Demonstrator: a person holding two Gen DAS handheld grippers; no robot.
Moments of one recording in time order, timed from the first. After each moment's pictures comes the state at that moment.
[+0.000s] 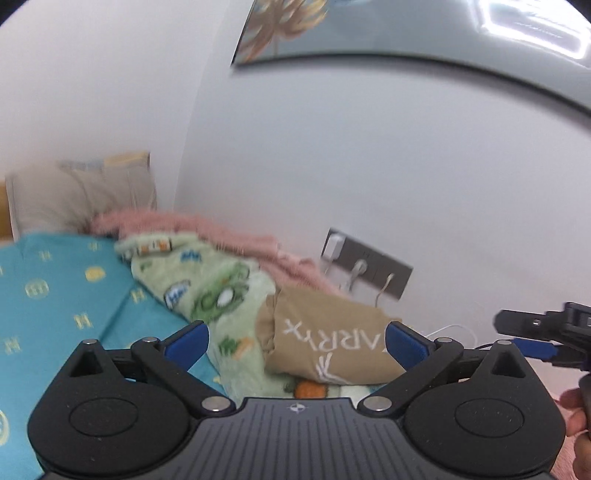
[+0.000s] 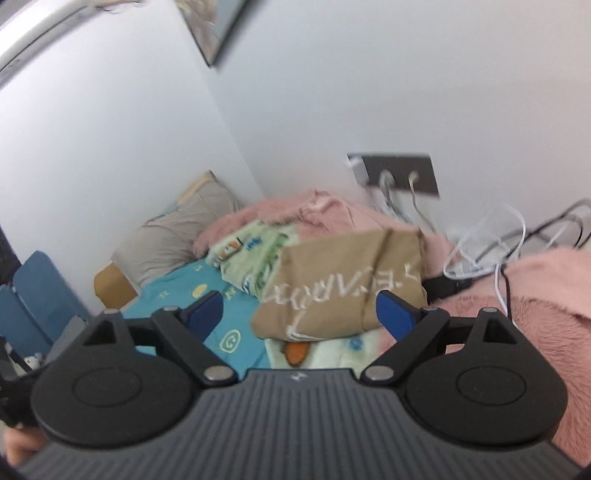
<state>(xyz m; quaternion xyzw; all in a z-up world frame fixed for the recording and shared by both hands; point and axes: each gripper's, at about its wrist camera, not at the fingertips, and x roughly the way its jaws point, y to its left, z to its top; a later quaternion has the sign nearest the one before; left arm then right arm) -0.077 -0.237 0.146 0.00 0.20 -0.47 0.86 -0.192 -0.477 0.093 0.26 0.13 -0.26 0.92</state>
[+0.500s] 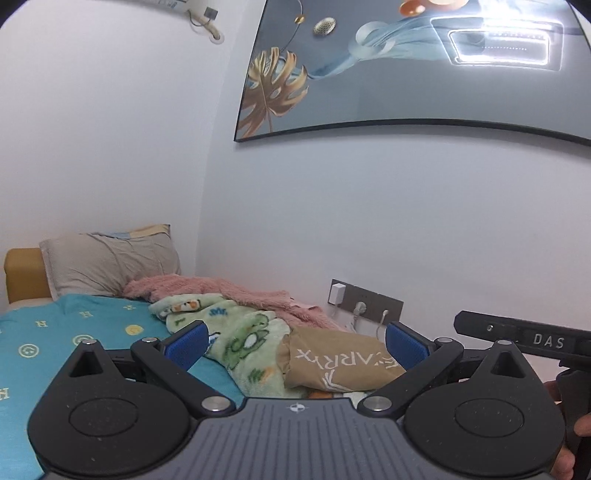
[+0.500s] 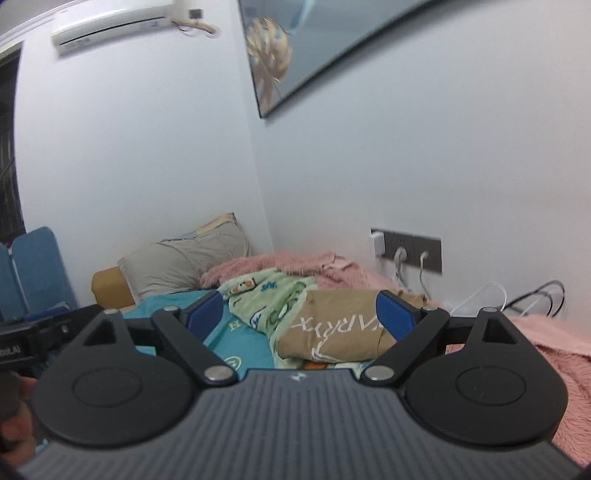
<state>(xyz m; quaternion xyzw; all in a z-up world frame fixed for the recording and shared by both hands) -0.167 -0.132 0.171 -0.01 0.11 -0.44 0.89 -0.229 -0.356 0.112 0.11 0.06 -0.28 0.95</state>
